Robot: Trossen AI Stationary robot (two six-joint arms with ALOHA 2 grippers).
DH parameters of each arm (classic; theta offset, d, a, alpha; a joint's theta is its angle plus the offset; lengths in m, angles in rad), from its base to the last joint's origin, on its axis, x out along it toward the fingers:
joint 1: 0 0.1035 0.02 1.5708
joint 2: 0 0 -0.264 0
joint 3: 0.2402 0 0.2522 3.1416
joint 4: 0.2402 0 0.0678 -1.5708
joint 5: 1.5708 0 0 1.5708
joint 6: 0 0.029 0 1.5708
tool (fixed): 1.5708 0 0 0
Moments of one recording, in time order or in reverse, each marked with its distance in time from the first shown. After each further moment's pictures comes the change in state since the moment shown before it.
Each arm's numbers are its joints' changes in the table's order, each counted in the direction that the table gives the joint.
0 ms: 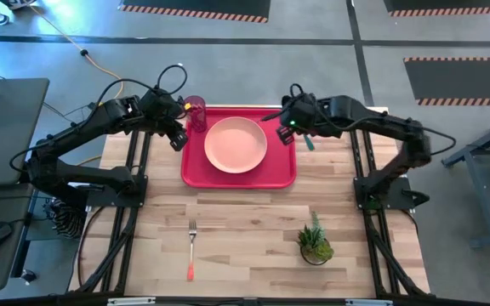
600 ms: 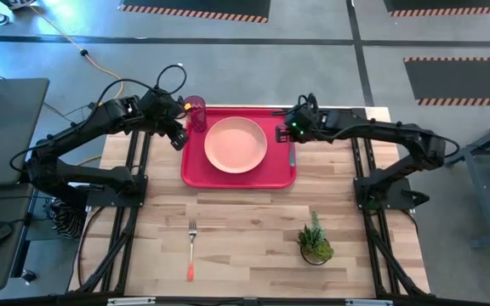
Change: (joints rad) left arm 0.000 0.000 0.000 0.000 -0.002 -0.055; right arm -0.177 0.120 -0.603 -0.587 -0.269 0.314
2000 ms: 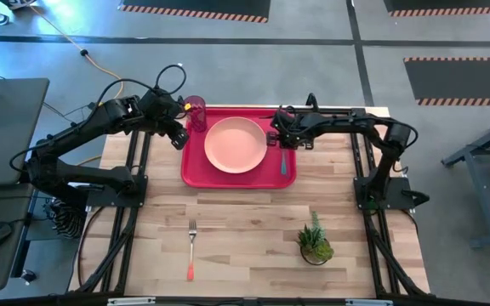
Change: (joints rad) left arm 0.000 0.000 0.000 0.000 0.000 -0.032; right arm -0.122 -0.343 -0.044 -0.172 -0.214 0.091
